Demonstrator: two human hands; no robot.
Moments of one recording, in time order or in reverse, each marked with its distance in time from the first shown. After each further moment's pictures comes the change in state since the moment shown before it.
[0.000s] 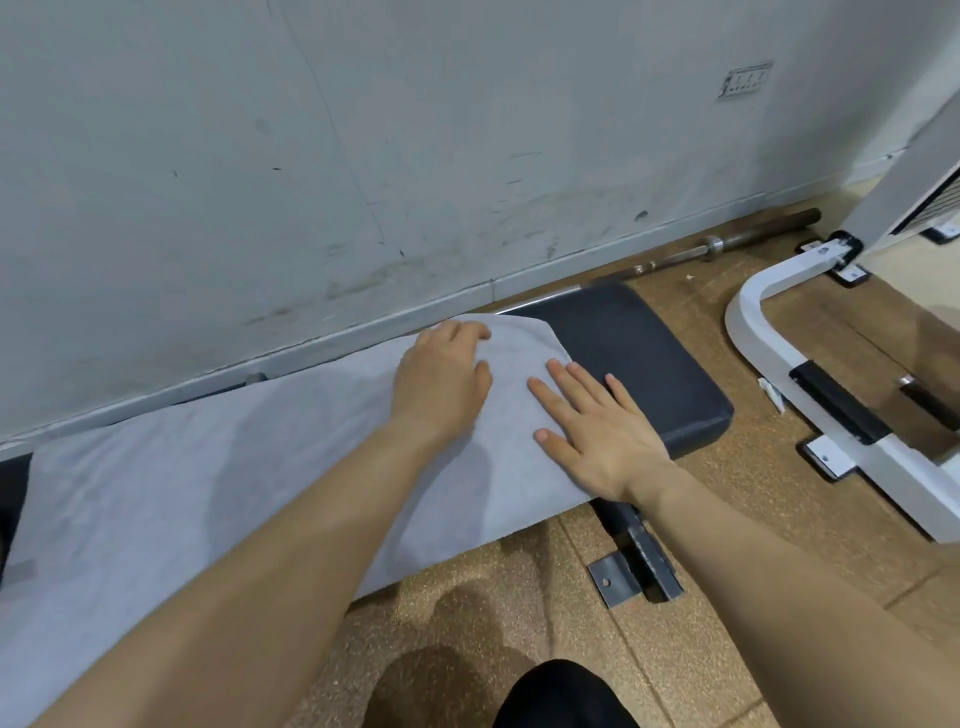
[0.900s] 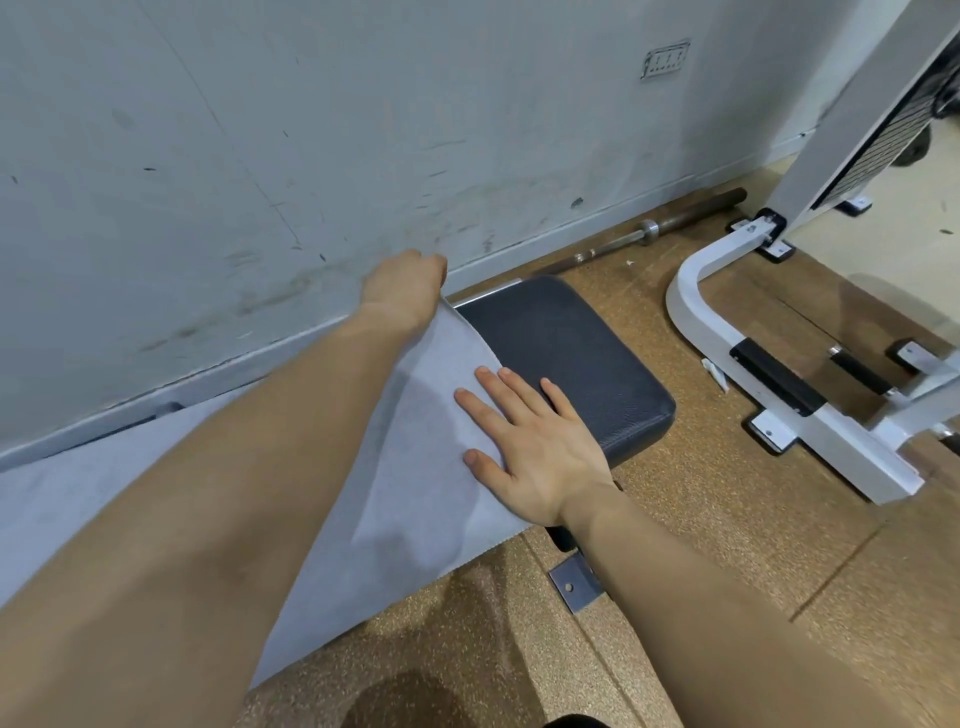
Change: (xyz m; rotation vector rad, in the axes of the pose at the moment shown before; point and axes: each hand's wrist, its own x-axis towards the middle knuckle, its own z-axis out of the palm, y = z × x) left_hand 0.153 0.020 0.045 0.289 -0.231 0.078; right_hand 0.004 0.004 0.013 0.043 0.099 0.013
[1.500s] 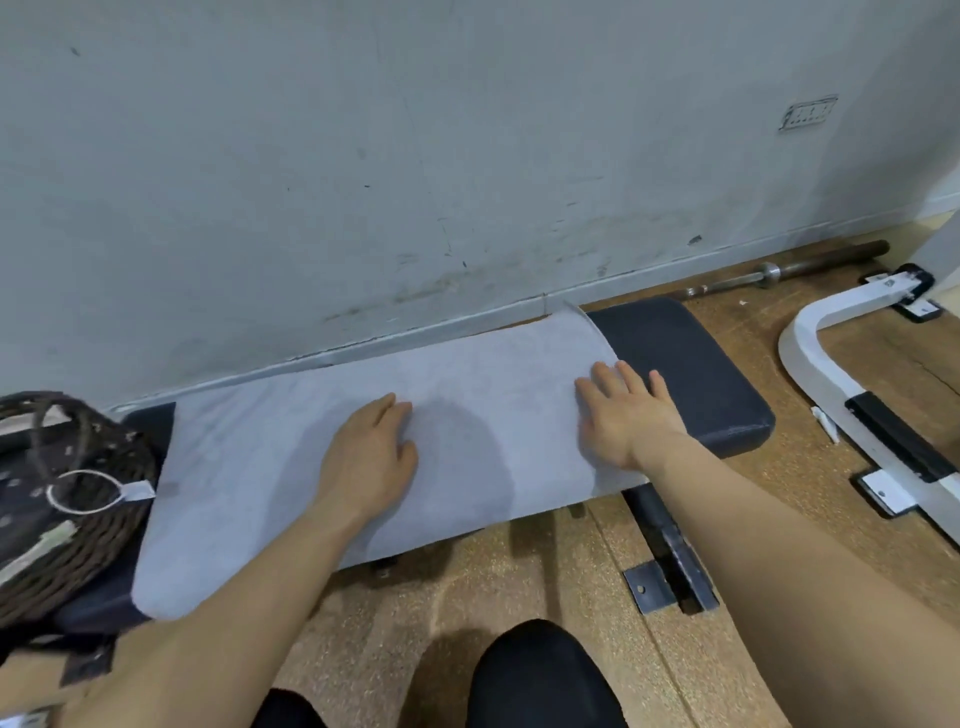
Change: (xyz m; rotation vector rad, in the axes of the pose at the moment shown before) left_hand -0.305 -0.118 0.011 -0.228 0.058 -0.309; right_hand 0.003 -0.047 -0.049 -0.151 -0.234 0.073
